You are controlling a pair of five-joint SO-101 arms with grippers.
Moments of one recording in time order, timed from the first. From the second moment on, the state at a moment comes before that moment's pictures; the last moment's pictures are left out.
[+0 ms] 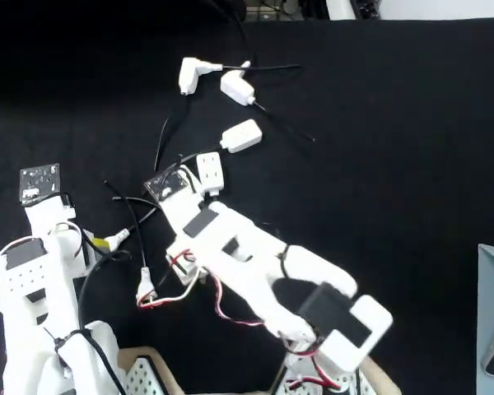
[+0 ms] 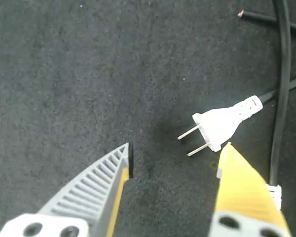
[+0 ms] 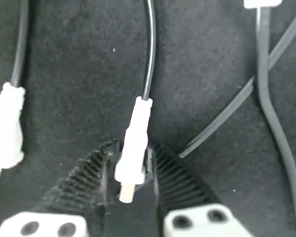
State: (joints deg) left arm -30.5 -44.1 67.1 54.6 -13.4; right arm -47.4 4.7 34.9 54.3 -13.2
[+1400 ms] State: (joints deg) left arm -30.5 -44.2 69.0 51.8 -13.1; right arm -47.1 -6.8 25.1 72.2 -15.1
